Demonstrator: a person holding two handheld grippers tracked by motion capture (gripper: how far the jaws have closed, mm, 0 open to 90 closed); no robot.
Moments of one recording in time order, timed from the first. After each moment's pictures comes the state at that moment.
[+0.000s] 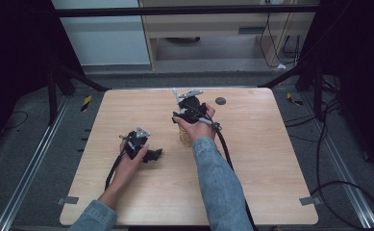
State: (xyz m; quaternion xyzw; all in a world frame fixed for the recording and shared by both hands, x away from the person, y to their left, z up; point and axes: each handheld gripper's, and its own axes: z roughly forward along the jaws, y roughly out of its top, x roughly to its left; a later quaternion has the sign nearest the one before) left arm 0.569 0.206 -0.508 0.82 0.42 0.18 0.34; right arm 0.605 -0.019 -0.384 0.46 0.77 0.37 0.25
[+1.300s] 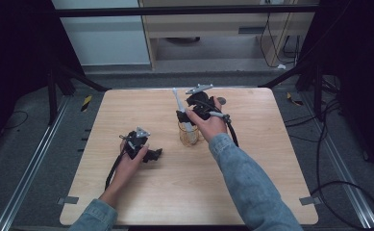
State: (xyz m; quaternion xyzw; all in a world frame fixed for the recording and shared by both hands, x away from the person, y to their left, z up) left arm 0.570 0.206 -0.508 0.82 0.42 0.19 0.34; right arm 0.602 -0.049 -0.360 0.40 0.79 0.40 0.22
